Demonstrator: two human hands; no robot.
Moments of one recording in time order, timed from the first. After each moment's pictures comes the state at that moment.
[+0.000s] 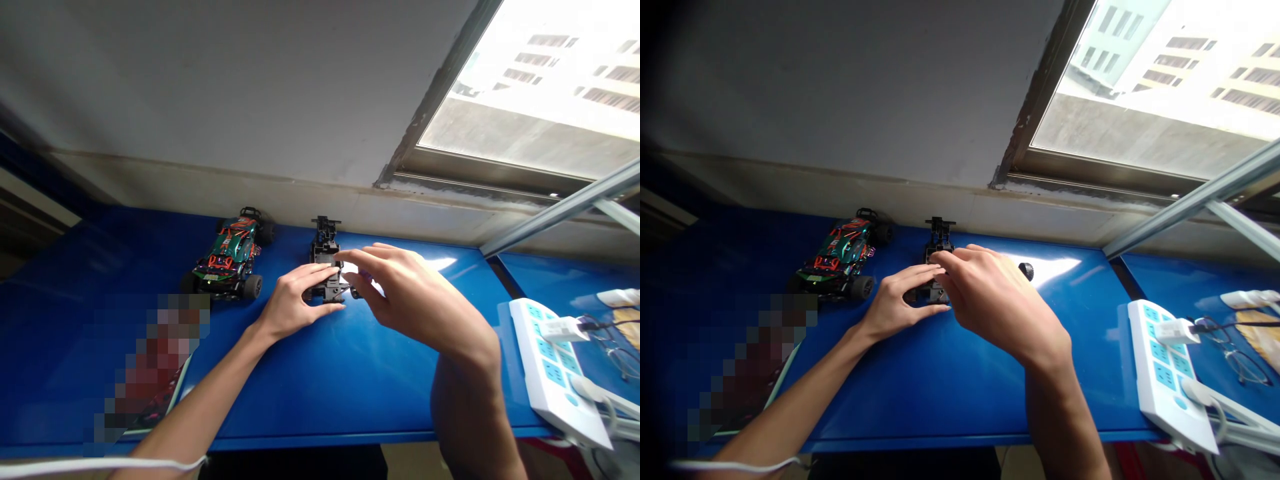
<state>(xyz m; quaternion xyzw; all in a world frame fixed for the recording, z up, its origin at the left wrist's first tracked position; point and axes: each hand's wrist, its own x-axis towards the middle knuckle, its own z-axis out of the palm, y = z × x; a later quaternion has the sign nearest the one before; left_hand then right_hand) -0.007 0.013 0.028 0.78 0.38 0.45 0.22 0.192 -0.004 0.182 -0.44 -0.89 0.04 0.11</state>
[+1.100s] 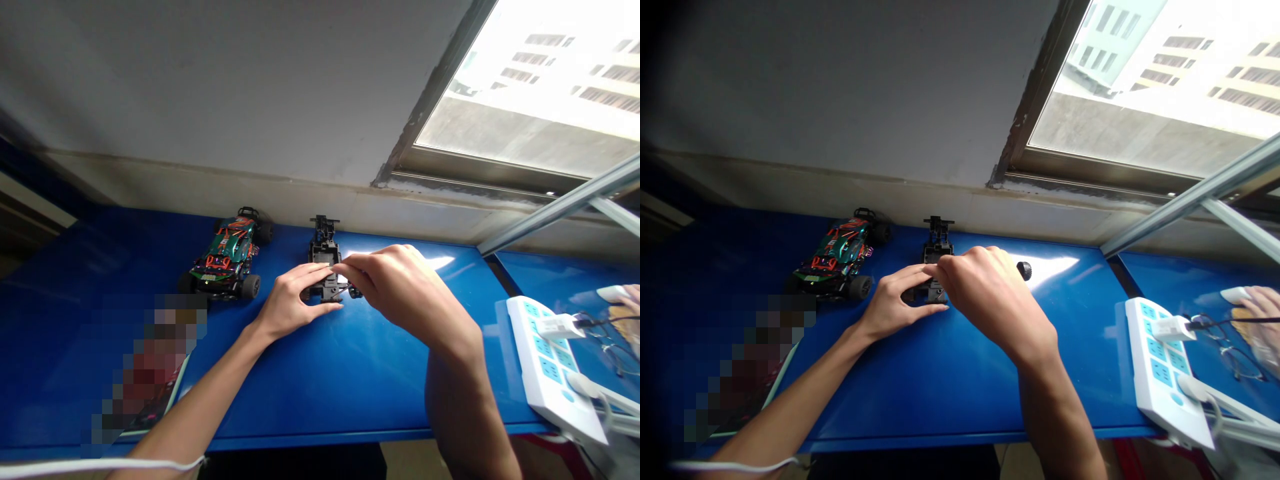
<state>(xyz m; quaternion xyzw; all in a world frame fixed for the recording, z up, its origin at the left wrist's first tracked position) -0.007 0.013 0.028 0.78 0.39 0.44 0.22 0.187 -0.002 0.185 -0.47 -0.88 0.00 0.05</state>
